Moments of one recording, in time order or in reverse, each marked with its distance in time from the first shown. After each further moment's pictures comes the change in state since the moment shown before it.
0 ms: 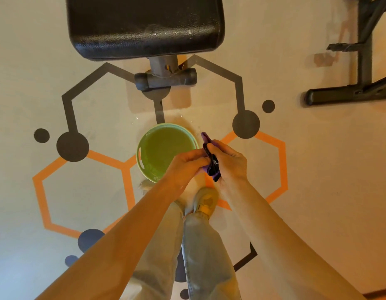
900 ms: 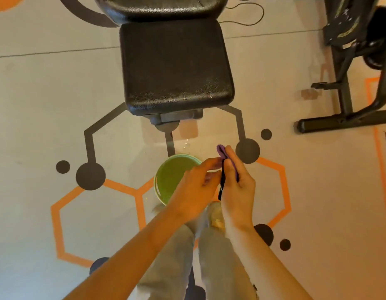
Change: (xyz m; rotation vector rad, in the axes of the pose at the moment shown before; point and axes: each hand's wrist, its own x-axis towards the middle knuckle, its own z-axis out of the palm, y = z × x) left_hand -0.081 0.084 -0.014 0.666 -0.062 0.406; right_hand -0.099 -0.034 0.042 -0.097 -0.097 -0.533
